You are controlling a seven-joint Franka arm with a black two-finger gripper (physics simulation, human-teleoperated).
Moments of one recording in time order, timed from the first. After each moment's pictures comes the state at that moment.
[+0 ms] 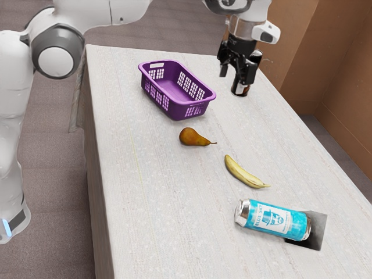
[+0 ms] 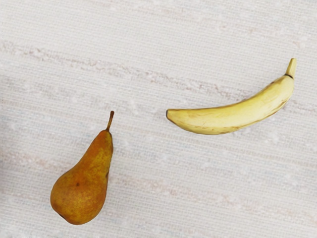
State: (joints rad) arm -0.05 0.22 0.04 -1.14 0.01 1.42 -0.21
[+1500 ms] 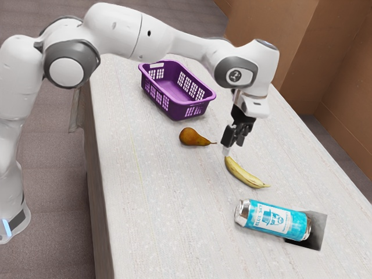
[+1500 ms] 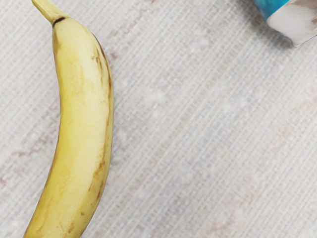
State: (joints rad) arm -0.09 0.34 0.03 -1.46 -0.14 1.78 0.90
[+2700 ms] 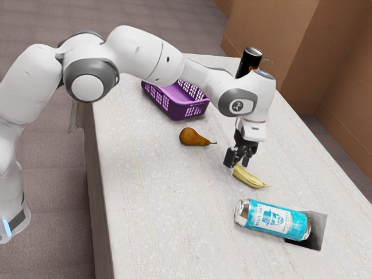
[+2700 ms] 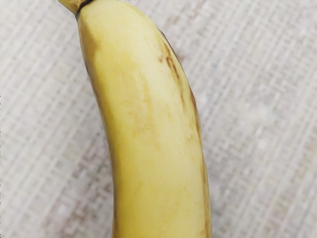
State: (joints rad) arm -0.10 0.49 0.04 -1.45 -0.19 1.96 1.06
